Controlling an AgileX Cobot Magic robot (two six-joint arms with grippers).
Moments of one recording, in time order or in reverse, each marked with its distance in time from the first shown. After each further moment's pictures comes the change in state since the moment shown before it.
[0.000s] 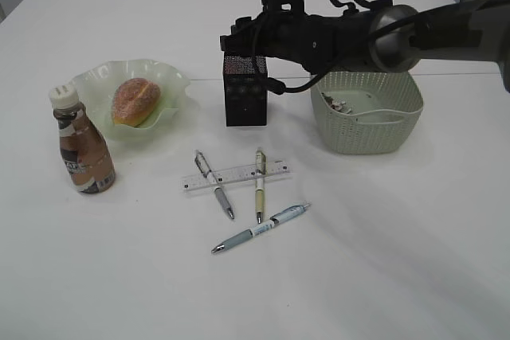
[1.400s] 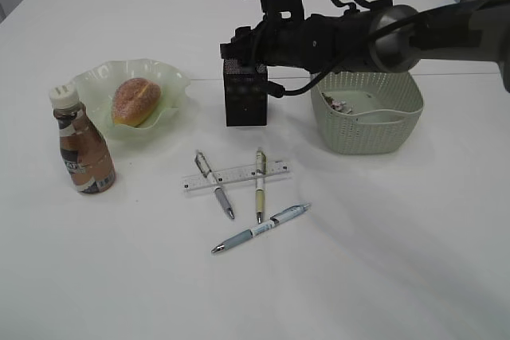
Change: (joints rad) left arm 0.000 0.000 0.000 0.000 0.000 0.000; right arm 0.000 0.000 0.000 0.036 0.083 0.009
